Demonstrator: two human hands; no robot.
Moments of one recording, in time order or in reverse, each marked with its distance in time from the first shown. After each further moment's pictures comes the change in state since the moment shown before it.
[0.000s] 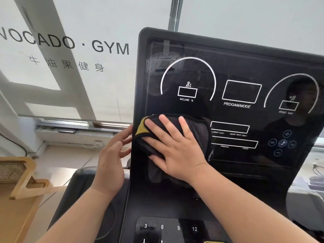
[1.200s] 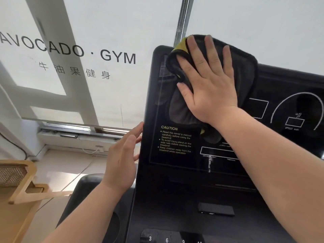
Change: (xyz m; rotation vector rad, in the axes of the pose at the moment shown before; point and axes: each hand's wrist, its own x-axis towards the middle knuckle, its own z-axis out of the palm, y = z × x) left_hand 0.019 0.019 0.001 0.106 -0.022 0.022; right_hand 0.113 0.113 -0.068 -0.089 0.132 0.252
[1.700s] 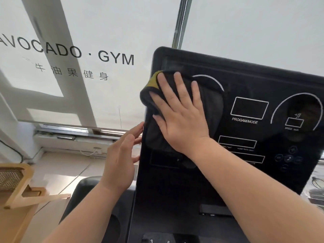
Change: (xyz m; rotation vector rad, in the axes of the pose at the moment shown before) left_hand 0.006 0.012 -0.002 -0.132 0.013 -0.088; right_hand -0.040 -0.072 0.018 0.069 -0.034 -0.043
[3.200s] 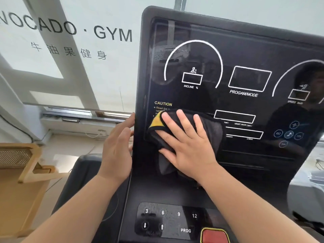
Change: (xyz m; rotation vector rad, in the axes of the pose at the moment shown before) left_hand -0.029 -0.036 0.009 0.094 0.077 0.038; right_hand -0.136 -0.009 0.030 0.037 -0.094 -0.113
